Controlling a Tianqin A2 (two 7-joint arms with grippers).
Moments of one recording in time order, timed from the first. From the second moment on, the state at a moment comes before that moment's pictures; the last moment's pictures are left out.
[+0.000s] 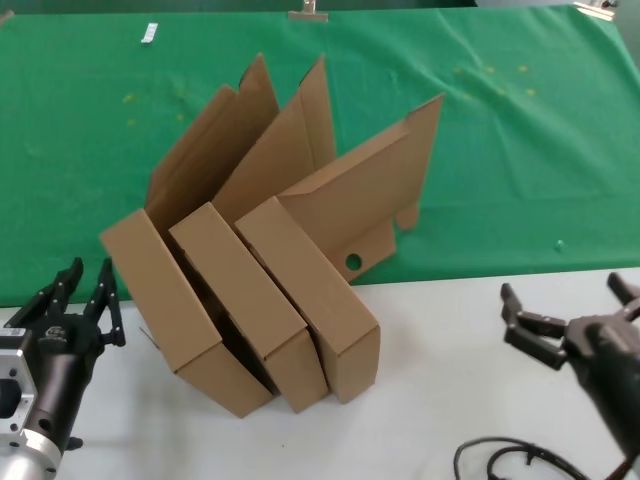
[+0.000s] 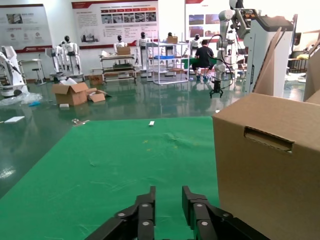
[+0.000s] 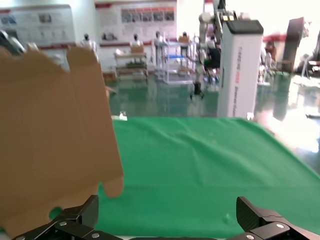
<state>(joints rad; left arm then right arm) 0.00 -0.30 1.60 -1.60 -1.80 0.00 0.00 -0.01 0.27 -1.51 1.61 1.85 -0.12 -0.07</state>
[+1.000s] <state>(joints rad) 0.00 -0.30 1.60 -1.60 -1.80 0.00 0.00 0.21 0.78 -1.62 1.26 2.15 -1.31 -0.18</state>
